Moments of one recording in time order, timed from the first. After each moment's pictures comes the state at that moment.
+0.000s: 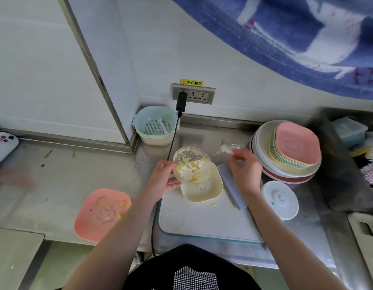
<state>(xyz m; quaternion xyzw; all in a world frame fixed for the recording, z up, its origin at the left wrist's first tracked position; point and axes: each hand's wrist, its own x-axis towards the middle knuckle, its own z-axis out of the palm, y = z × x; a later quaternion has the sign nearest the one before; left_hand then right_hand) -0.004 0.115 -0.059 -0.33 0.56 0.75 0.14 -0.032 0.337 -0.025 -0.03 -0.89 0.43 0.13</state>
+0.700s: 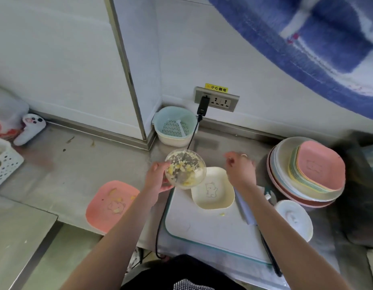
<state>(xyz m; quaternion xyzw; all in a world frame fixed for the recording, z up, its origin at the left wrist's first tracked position) 0.009 0.080 -0.051 -0.44 0.53 0.72 0.04 -0.071 0.293 -0.028 0.07 -0.97 0.22 -0.01</state>
